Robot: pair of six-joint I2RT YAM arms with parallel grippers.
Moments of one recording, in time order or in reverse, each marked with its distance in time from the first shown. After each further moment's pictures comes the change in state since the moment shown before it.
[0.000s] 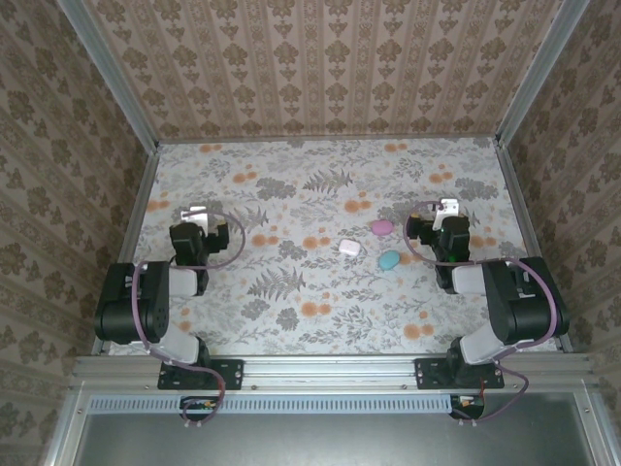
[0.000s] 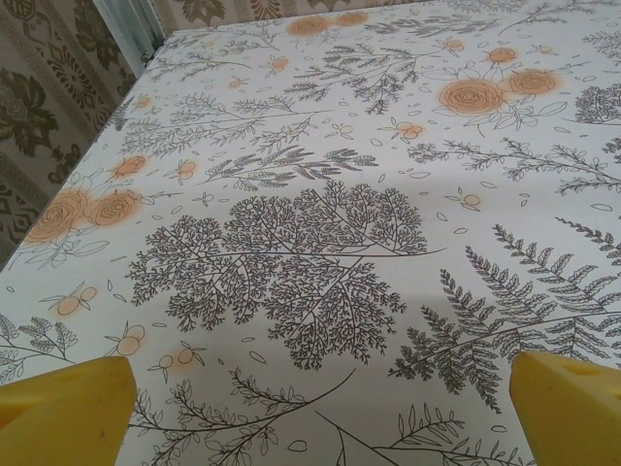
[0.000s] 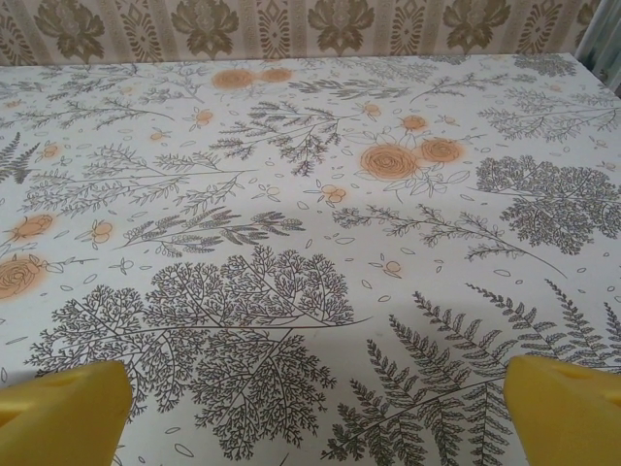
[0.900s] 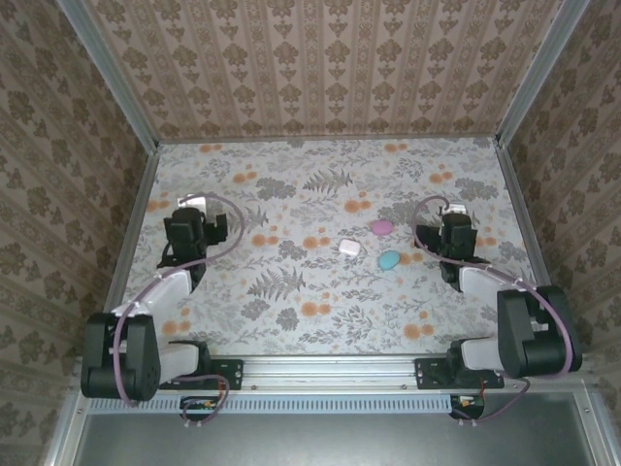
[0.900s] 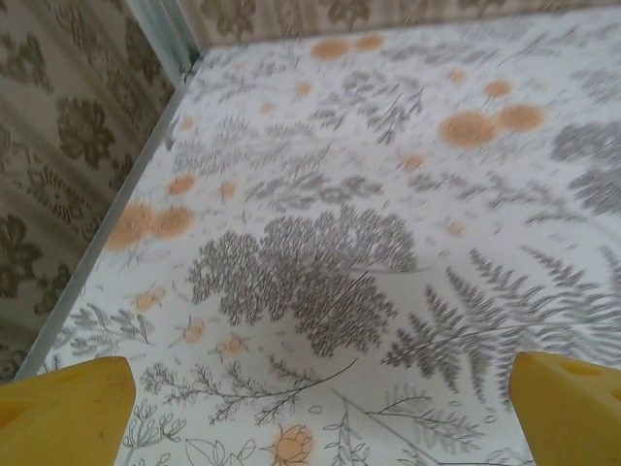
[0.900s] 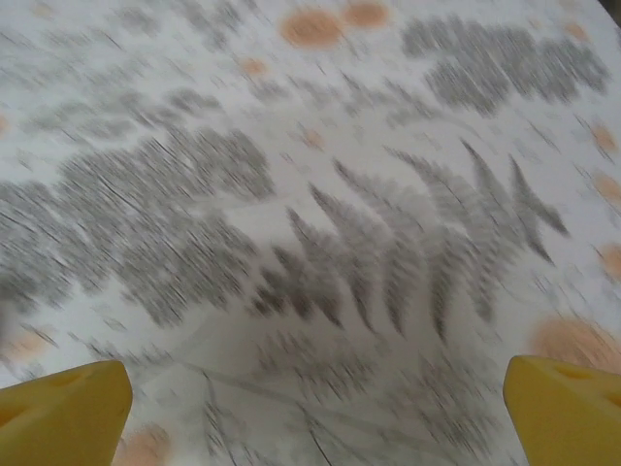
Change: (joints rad) left arm -0.080 -0.294 0.137 -0.522 -0.134 -0.044; right arm 0.001 -0.174 0.063 -0.452 0.077 0.053
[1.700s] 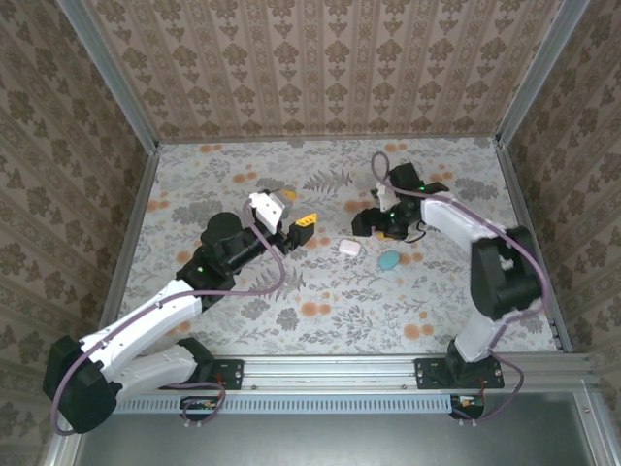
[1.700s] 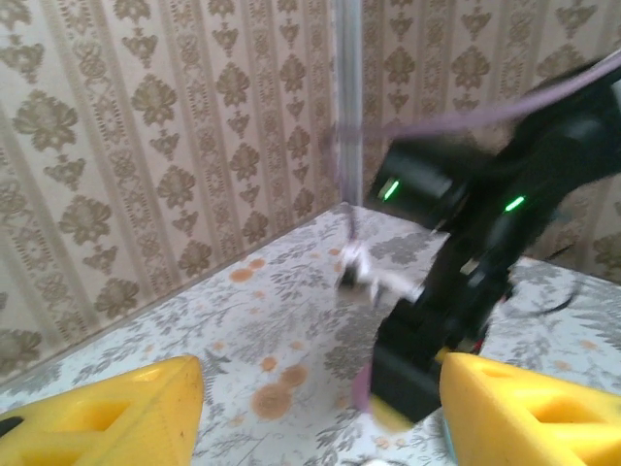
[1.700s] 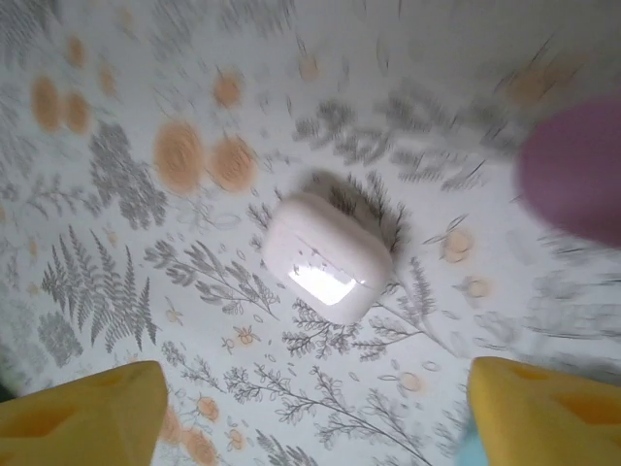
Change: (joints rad) left arm -0.638 -0.238 0.197 0.041 0.406 0.014; right arm 0.235 0.282 0.766 -1.016 -0.596 0.166
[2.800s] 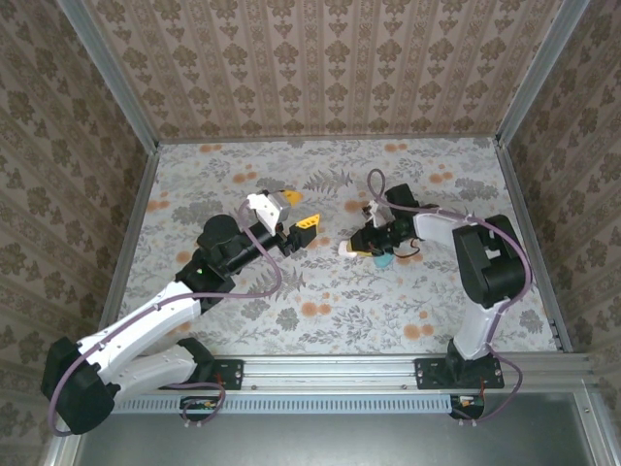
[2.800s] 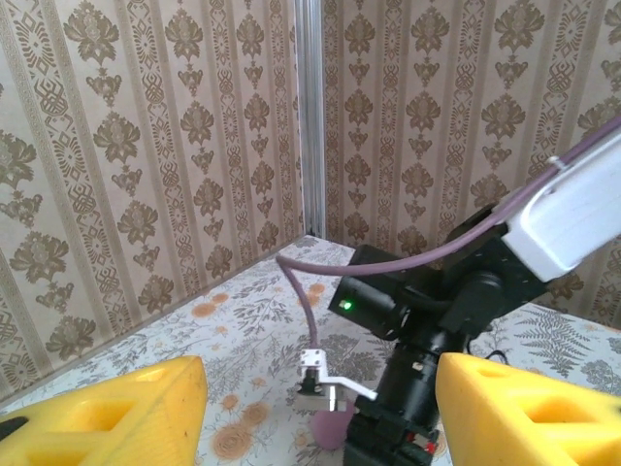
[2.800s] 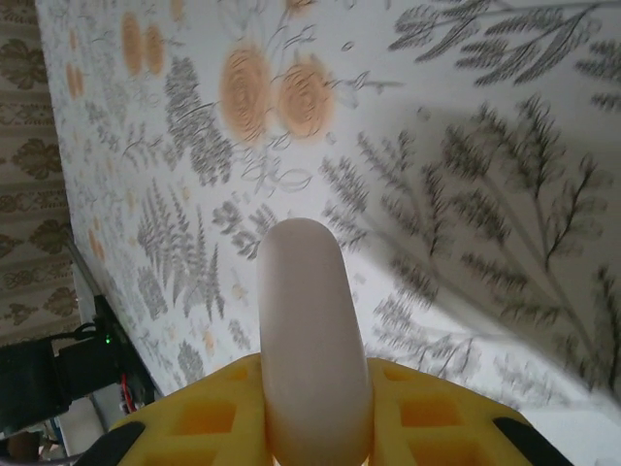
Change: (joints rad) left arm -0.027 -0.016 -0.003 0.063 0.077 -0.047; right arm 0.002 0.203 -0.174 0.309 -0.382 0.081
